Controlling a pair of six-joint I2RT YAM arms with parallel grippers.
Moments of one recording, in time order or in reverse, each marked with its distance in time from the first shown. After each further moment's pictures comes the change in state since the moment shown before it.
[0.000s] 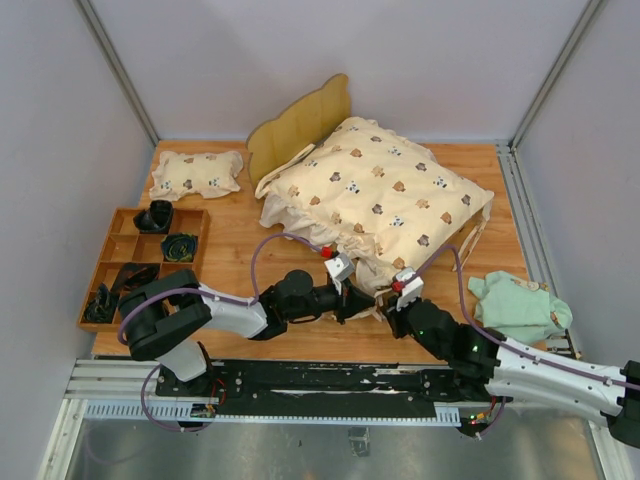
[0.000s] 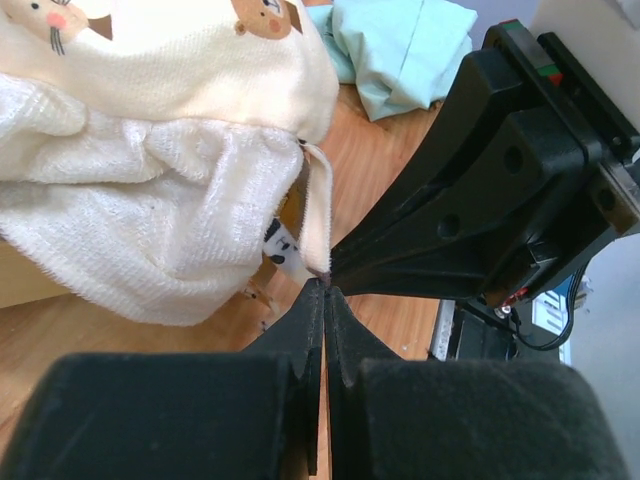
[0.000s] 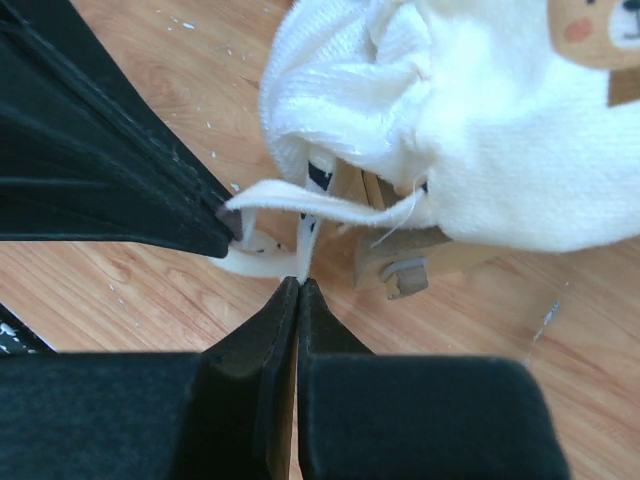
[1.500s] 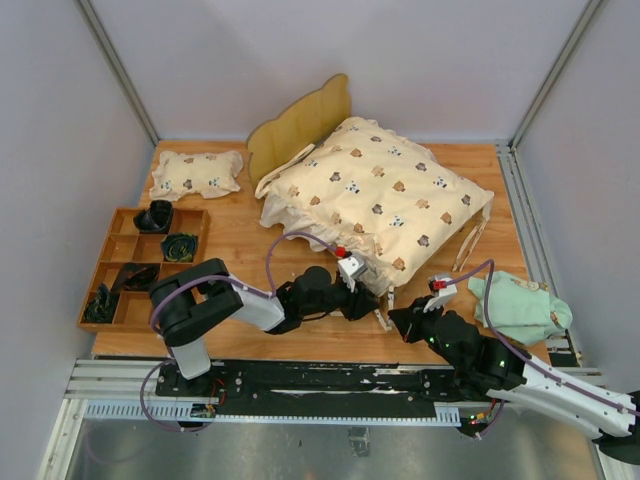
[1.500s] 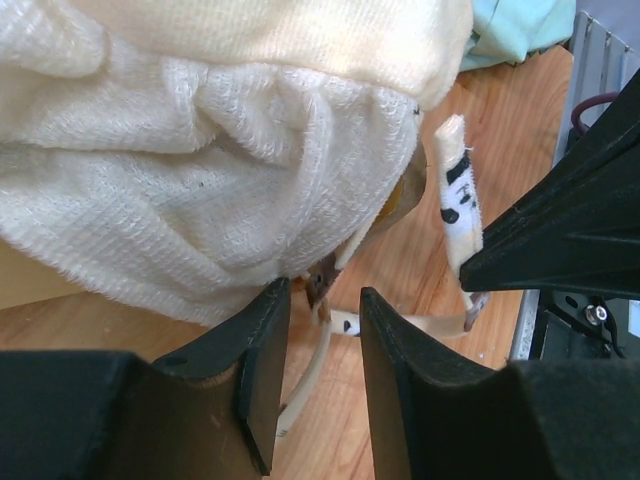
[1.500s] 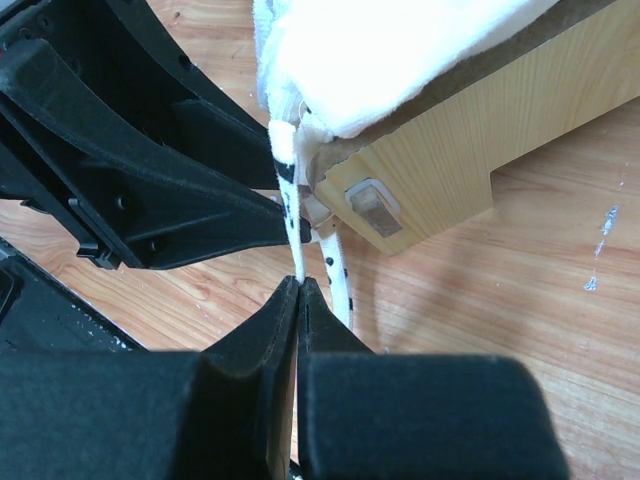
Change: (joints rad) left arm 0.012 0.177 0.101 -0.057 -0.039 0.040; right arm 0.000 -0.408 -0.070 -0.225 0.031 0.362
